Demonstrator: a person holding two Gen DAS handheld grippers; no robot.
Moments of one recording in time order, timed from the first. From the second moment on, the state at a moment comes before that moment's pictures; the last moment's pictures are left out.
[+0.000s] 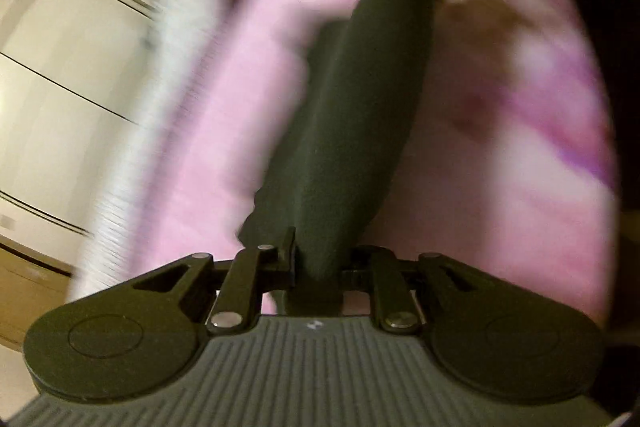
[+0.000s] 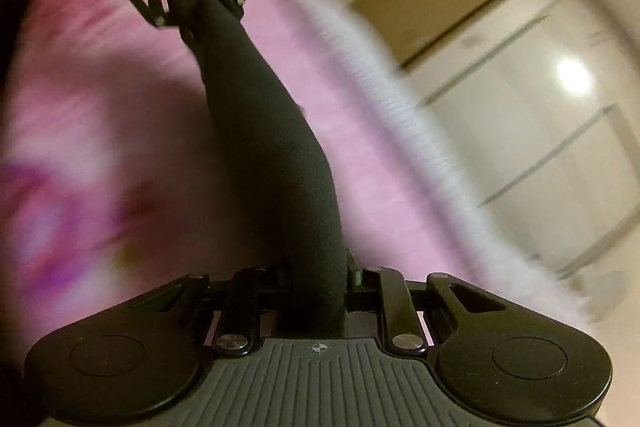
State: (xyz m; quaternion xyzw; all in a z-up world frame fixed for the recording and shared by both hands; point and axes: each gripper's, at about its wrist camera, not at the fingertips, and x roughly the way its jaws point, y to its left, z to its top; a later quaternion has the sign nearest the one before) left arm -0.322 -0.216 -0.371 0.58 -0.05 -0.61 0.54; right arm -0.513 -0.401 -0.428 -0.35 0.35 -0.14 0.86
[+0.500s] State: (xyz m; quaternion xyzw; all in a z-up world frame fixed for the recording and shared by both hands) left arm -0.295 -0.146 -0.336 0.42 0.09 -0.61 0.67; right arm -0.571 -0.376 -0.400 -0.19 0.34 -0.26 0.88
